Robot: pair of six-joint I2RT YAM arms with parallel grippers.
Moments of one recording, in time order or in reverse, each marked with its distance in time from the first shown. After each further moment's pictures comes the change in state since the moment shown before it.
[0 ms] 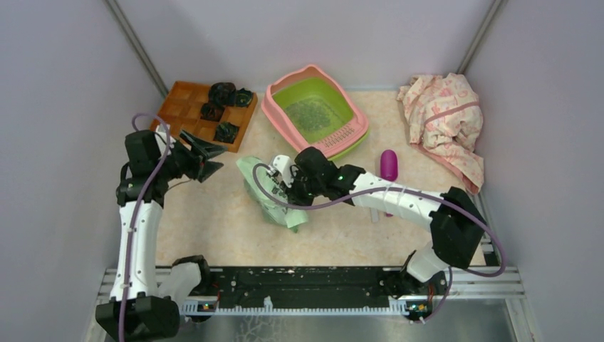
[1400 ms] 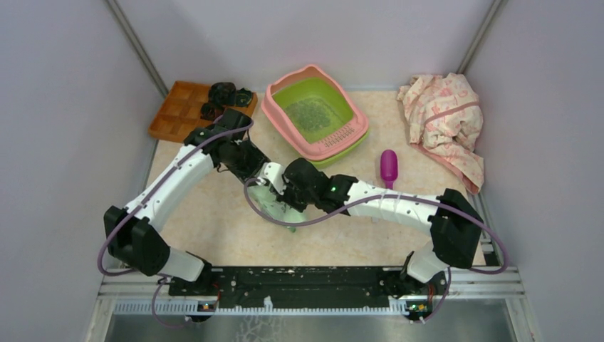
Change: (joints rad) left arm -0.636 0.494 0.333 -0.429 -0.542 -0.284; right arm 0.126 0.007 0.005 0.044 0.276 -0.032
